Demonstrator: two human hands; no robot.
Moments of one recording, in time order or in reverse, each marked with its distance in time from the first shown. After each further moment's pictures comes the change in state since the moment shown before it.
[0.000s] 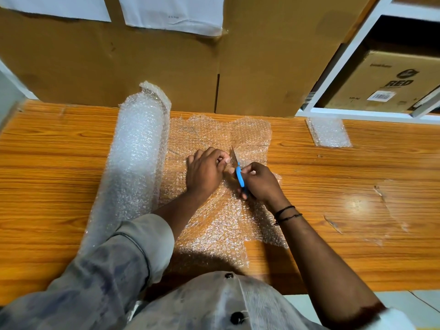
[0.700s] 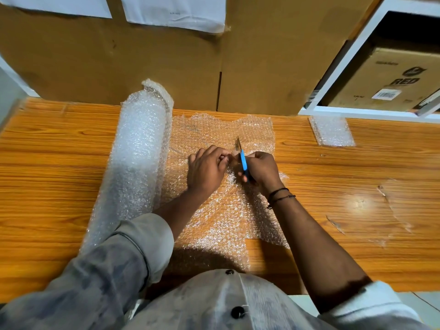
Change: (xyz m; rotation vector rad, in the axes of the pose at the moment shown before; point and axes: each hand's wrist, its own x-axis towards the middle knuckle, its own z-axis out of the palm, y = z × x) left_hand 0.001 0.000 0.000 -0.032 -0.013 -0.010; right_hand 0.034 -0.014 0.005 0.231 0.116 0.078
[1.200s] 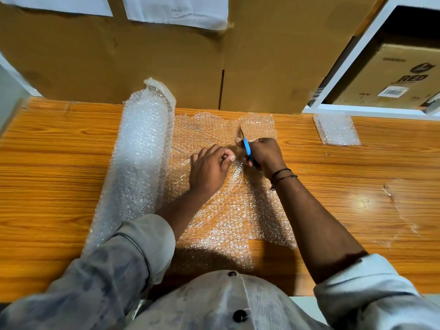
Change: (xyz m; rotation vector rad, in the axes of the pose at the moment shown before) left_hand 0.000 -0.002 0.001 -0.028 0.021 0.013; right_hand 0.035 -0.024 0.001 -0.057 0.016 -0.029
